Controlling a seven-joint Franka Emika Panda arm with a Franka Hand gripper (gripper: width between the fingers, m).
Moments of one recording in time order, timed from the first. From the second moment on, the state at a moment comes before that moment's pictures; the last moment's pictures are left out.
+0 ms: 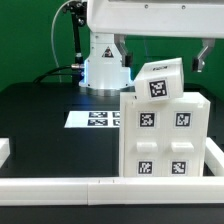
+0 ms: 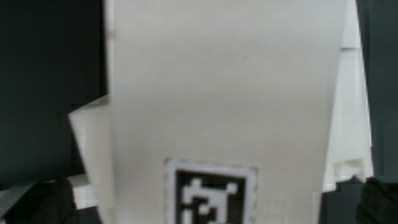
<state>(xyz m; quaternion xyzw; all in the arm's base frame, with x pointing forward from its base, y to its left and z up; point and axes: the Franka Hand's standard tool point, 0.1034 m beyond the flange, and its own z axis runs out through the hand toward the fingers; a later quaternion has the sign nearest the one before) 0.621 0.044 0.169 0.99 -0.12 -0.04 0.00</state>
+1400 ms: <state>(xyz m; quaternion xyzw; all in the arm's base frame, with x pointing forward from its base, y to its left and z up) 0.627 0.051 0.162 0.98 -0.20 -0.03 0.04</state>
